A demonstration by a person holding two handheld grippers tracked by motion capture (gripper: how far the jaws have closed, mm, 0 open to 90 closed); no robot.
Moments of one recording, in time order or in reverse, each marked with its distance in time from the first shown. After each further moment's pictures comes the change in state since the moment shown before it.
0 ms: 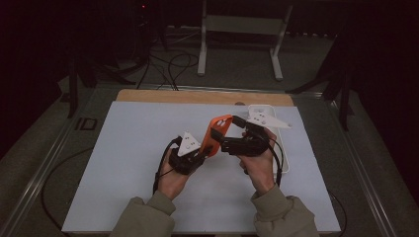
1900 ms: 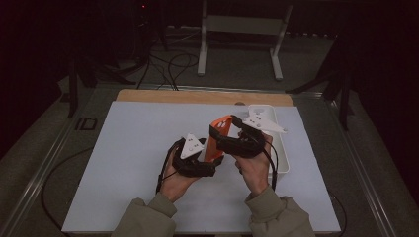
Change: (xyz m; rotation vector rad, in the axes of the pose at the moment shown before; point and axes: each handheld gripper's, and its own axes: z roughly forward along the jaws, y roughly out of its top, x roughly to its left) left arm -0.011 0.005 -0.001 -0.028 -0.017 -0.010; right arm 0.009 -0.006 0.006 -0.040 -0.084 -0.013
